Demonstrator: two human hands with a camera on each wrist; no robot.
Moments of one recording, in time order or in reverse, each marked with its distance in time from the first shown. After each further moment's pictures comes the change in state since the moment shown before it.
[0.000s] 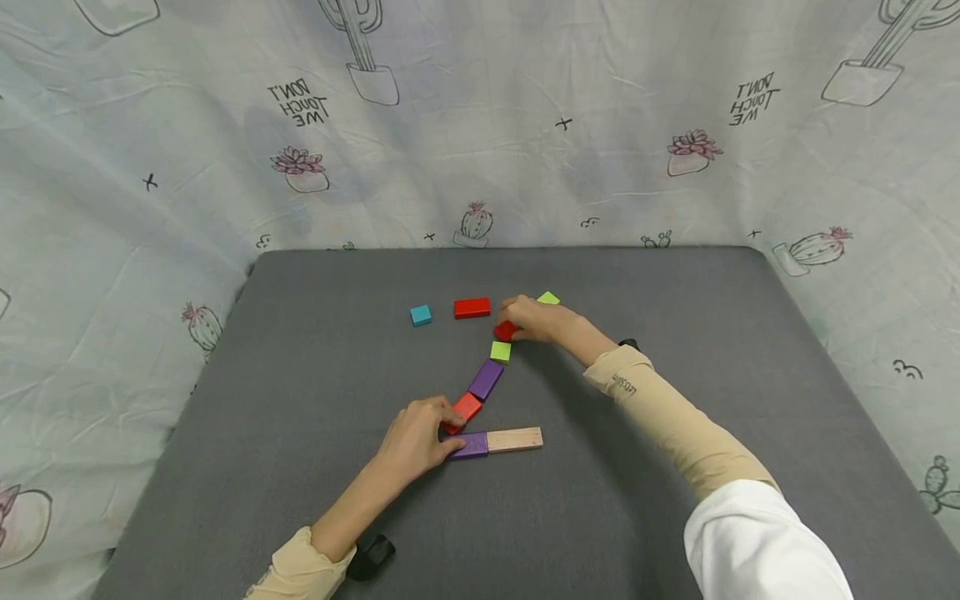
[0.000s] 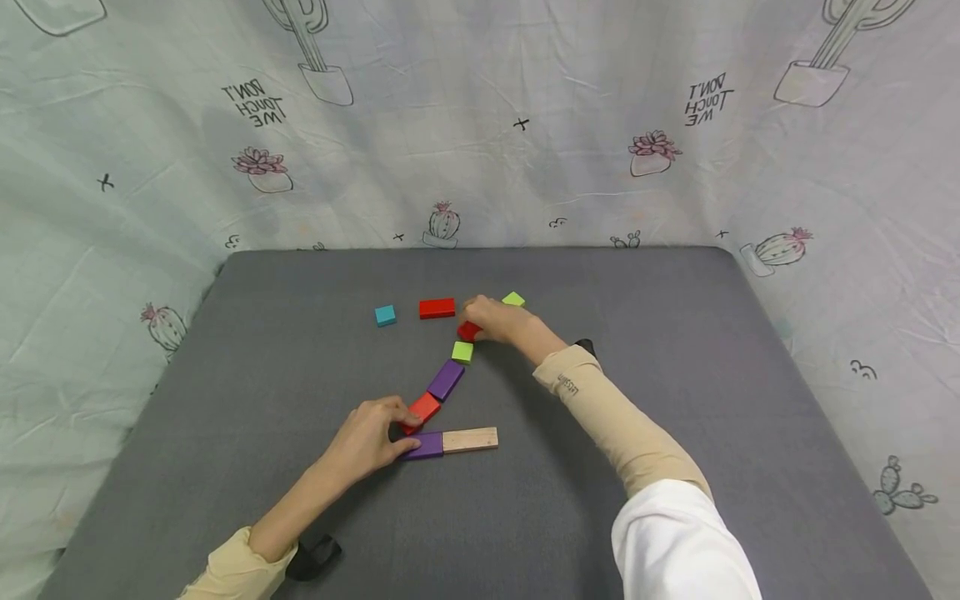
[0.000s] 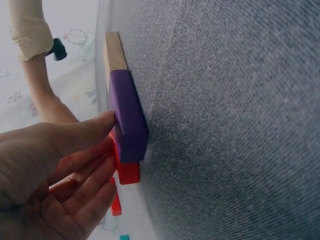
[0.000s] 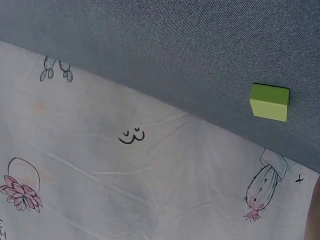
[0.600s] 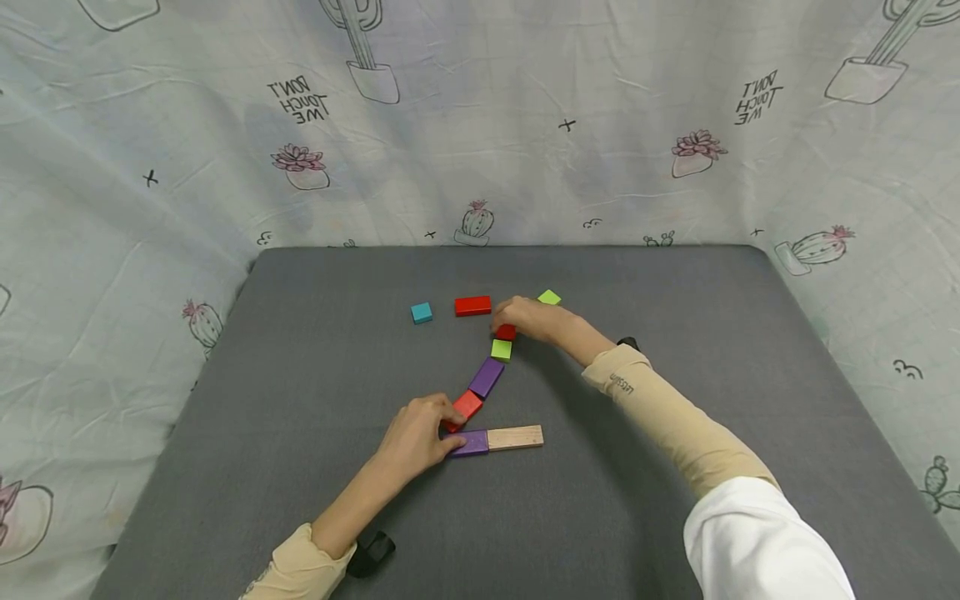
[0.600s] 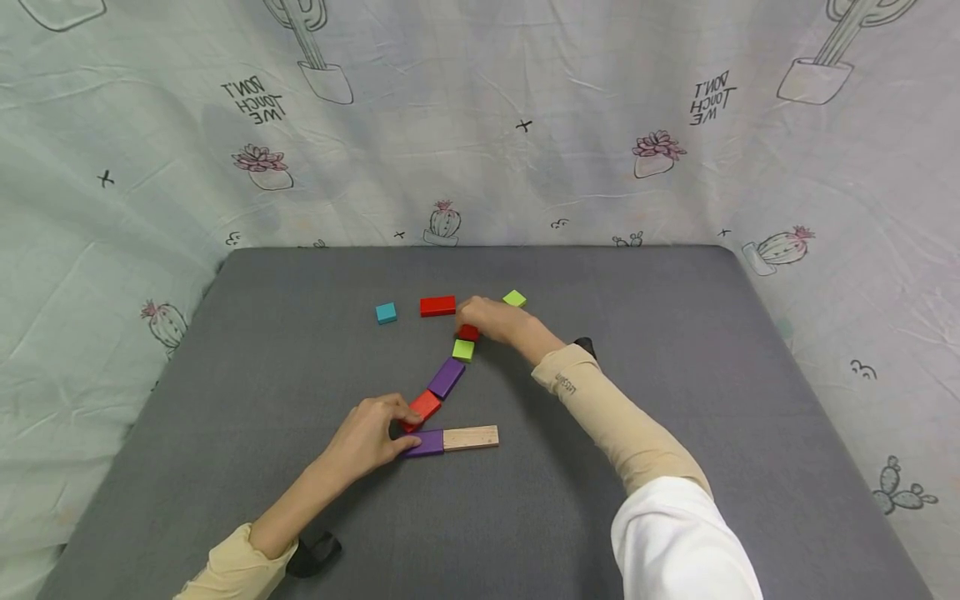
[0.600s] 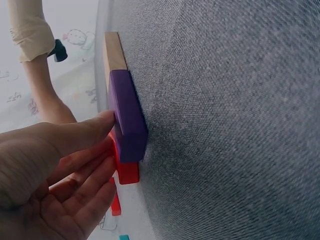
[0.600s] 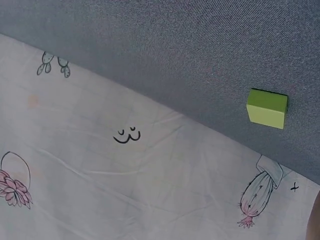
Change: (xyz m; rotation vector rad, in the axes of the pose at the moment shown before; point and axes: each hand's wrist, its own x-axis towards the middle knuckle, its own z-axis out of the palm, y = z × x) left_hand 0.001 0.001 0.001 0.013 0.023 0.026; right_hand 0.003 -0.004 0.001 -0.009 0.012 -0.057
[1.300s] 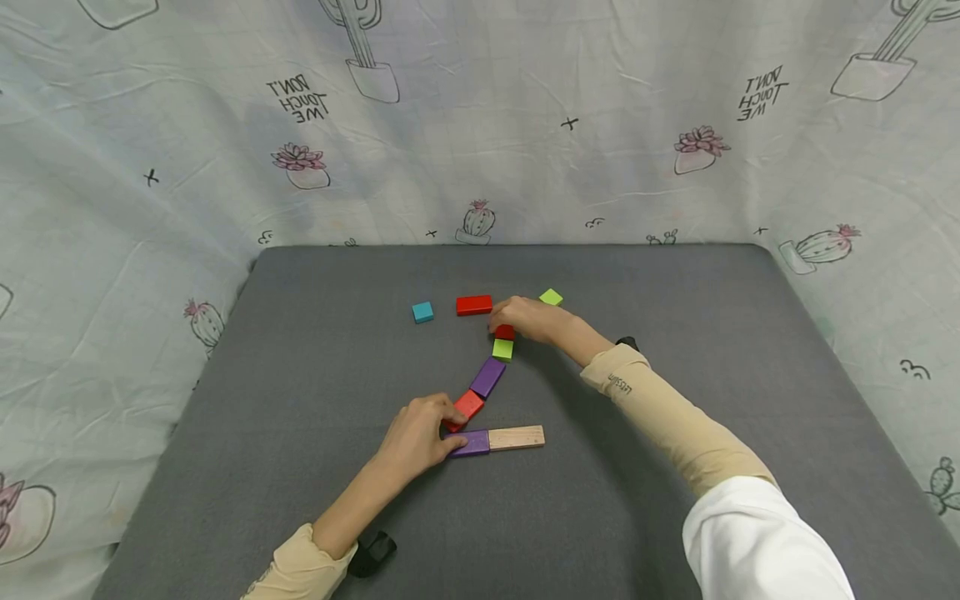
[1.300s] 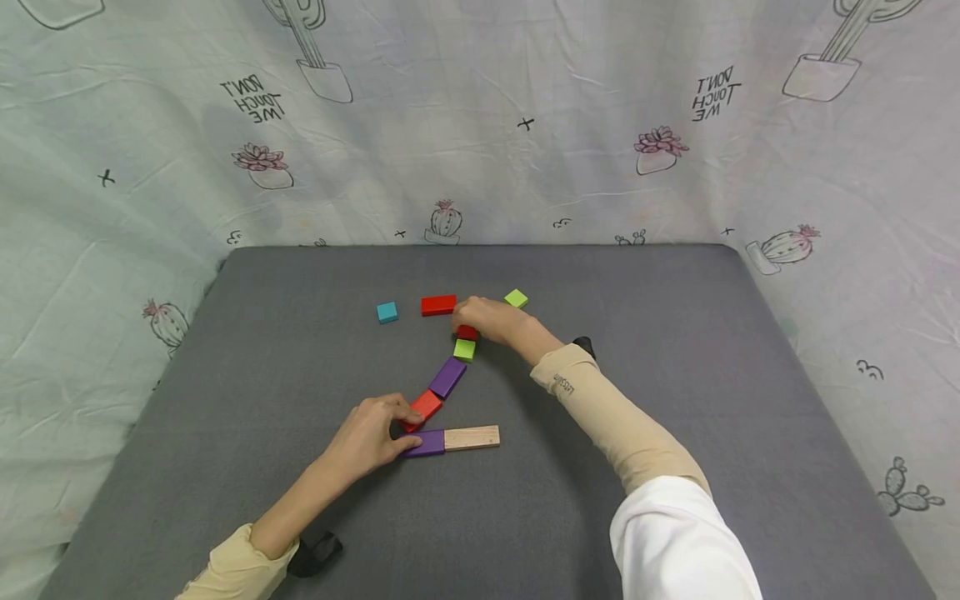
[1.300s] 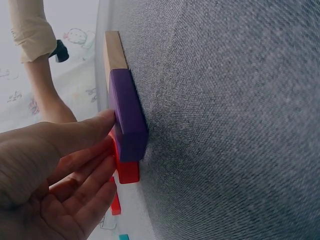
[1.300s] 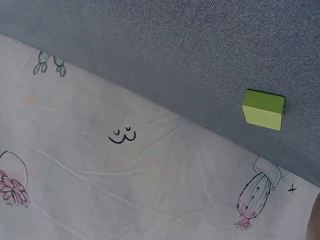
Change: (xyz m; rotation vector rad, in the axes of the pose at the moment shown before) left_hand 0.001 0.001 0.000 -0.006 0.005 0.000; right_hand 0.003 0.000 0.002 -0.011 0.004 -0.004
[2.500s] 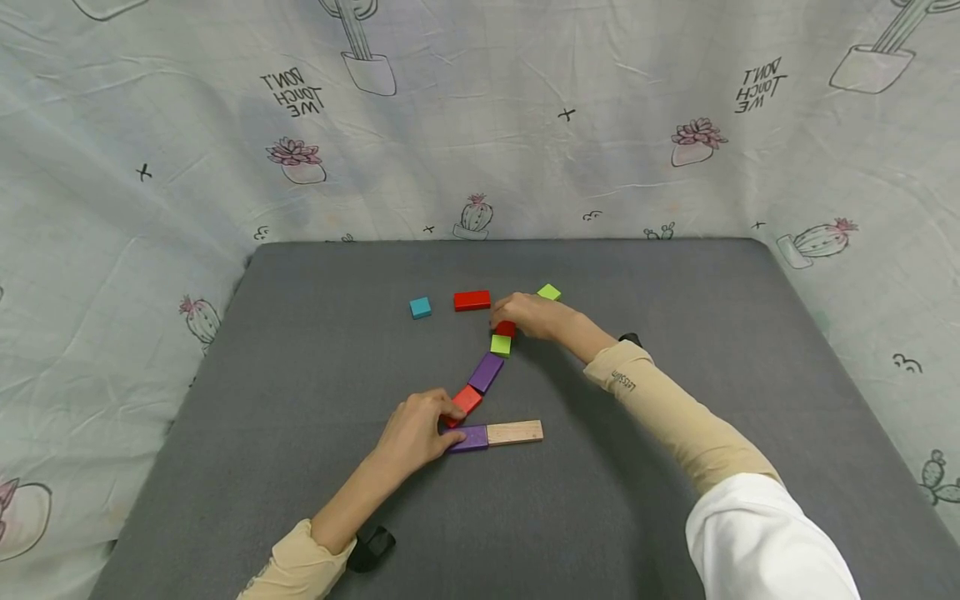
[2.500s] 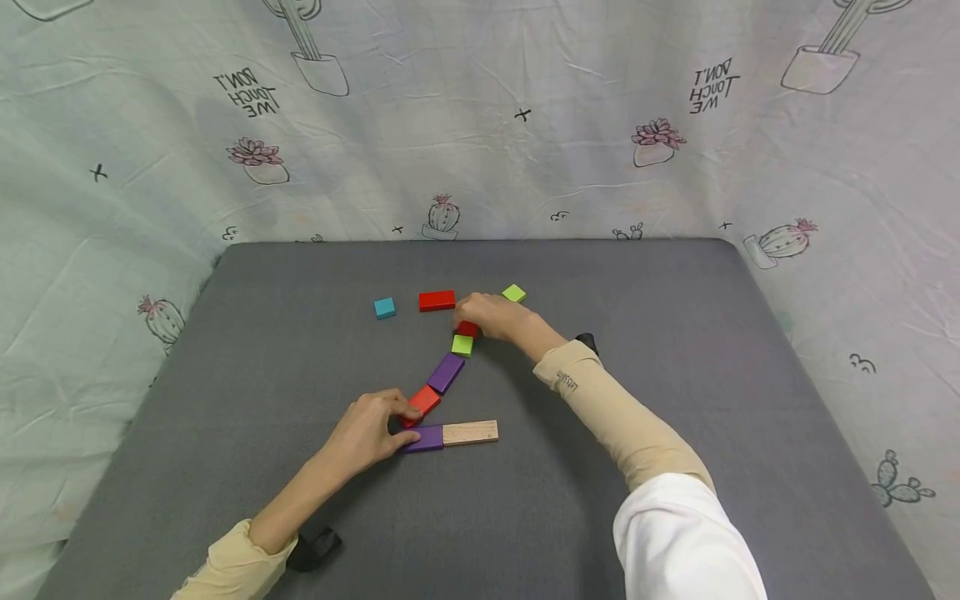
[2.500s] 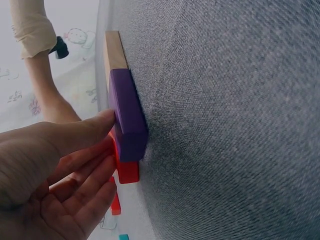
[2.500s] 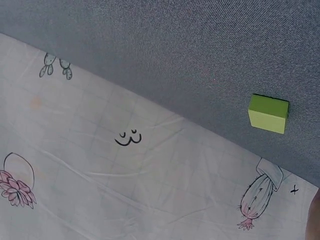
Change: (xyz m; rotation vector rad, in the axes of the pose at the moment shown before) left_hand 0.001 -0.001 -0.001 -0.012 -0.010 -0.009; right_hand -0.006 0.000 0.000 -0.003 -0.013 0.029
